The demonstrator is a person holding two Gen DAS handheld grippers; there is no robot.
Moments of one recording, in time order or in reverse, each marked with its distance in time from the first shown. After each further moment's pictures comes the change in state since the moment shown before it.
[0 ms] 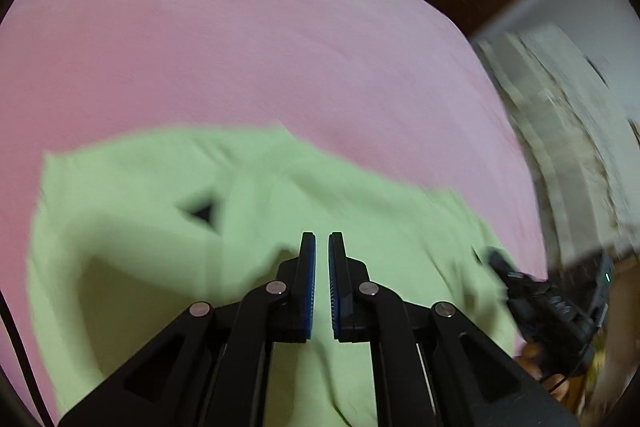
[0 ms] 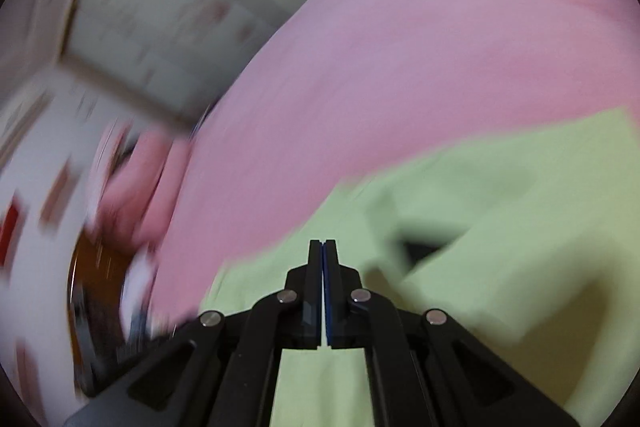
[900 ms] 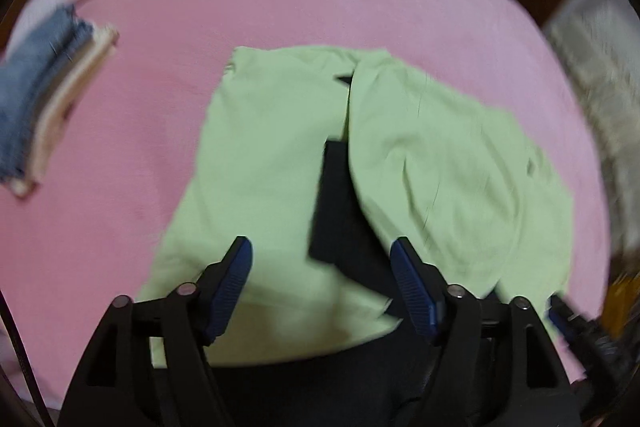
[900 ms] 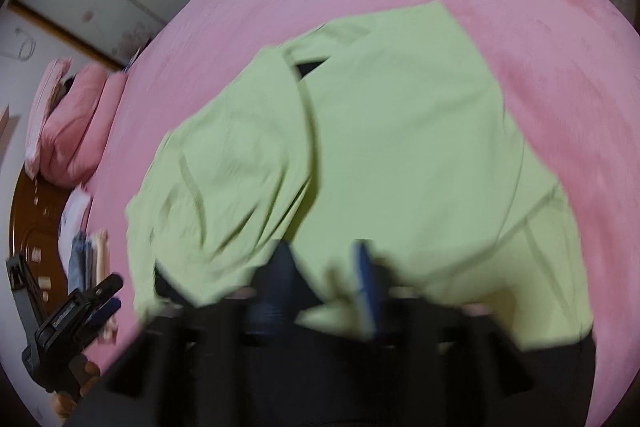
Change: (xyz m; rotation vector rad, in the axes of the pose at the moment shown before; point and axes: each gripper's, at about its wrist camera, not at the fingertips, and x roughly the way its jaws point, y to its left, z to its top) left arm -0.108 -0.005 -0.131 -0.023 0.014 0.414; right arm -0.105 0.018 -0.109 0.032 0.145 -0.359
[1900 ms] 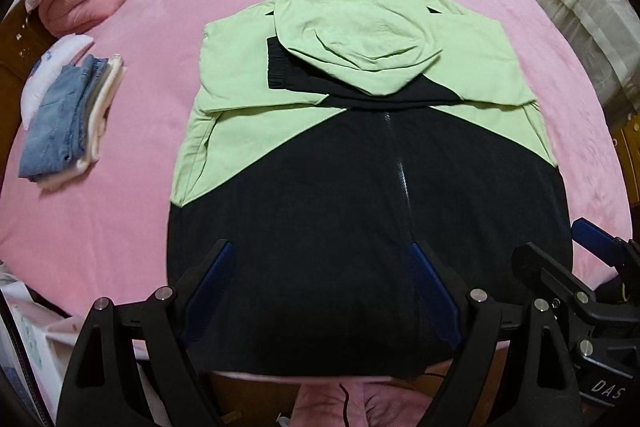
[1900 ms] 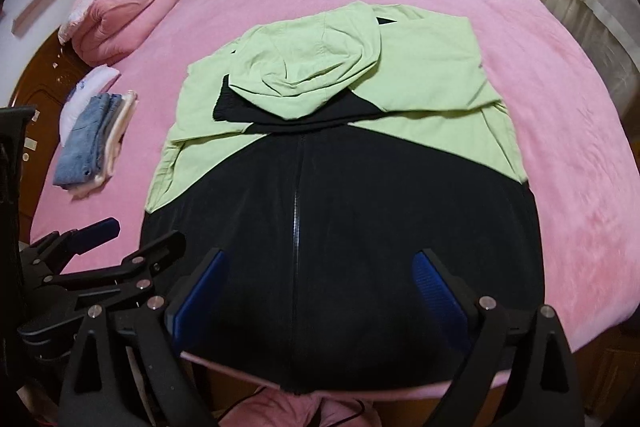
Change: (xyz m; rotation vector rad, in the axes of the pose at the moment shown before) left arm -0.144 -0.023 -0.185 0.338 0.044 0.086; right arm -0.128 0.055 -0.177 -0.327 0.035 -0.102
